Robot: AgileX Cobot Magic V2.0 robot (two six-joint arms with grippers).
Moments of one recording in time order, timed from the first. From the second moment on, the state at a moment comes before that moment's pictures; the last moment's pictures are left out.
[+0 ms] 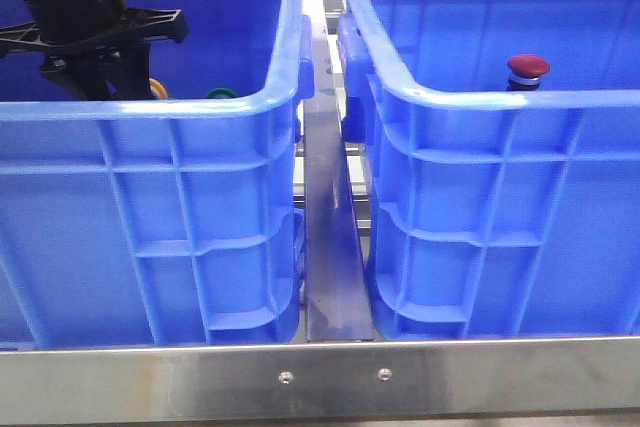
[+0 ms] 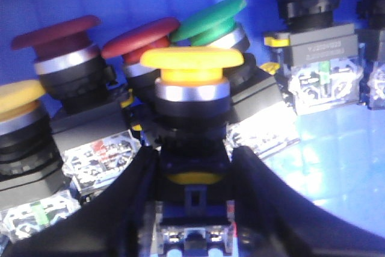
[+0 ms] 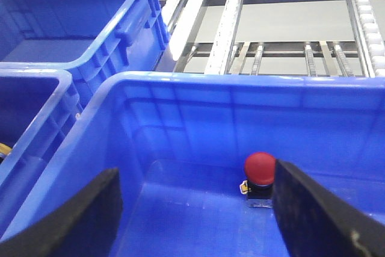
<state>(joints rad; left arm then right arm) -0.26 1.91 -1.61 -0.05 0.95 -0.13 0.13 0.97 -0.73 1.15 0.09 -1.03</state>
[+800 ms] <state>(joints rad) -0.51 1.30 -1.25 -0.16 0.79 0.04 0.13 0.97 -0.73 1.15 0.10 -1.03</state>
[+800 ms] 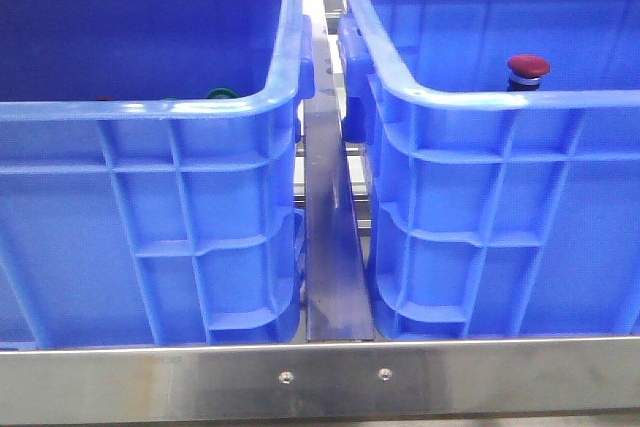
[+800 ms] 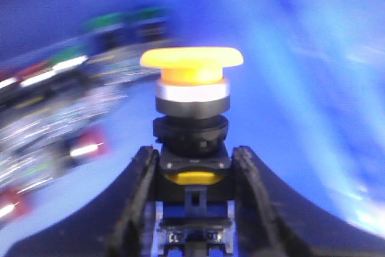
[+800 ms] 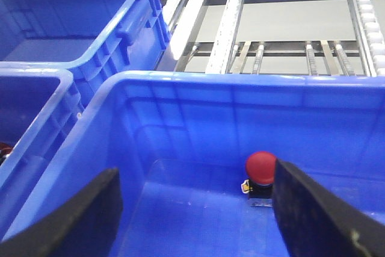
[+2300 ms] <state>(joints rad) -0.78 1.37 -1.24 -0.24 0.77 0.21 0.19 1.40 -1.02 1.28 1.00 -0.63</state>
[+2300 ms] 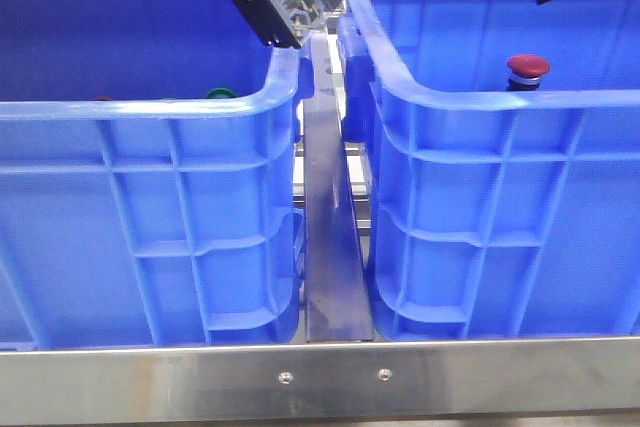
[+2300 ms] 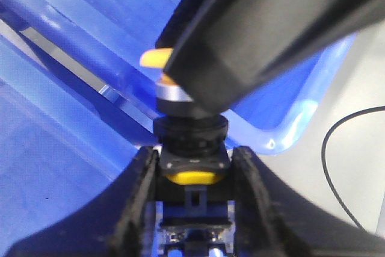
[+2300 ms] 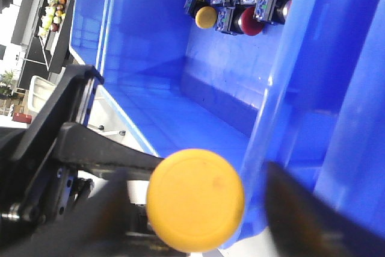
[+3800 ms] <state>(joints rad) -0.78 1.37 -1.24 -0.27 0.77 0.22 -0.22 1.40 -0.99 0.88 0.28 -0.85</state>
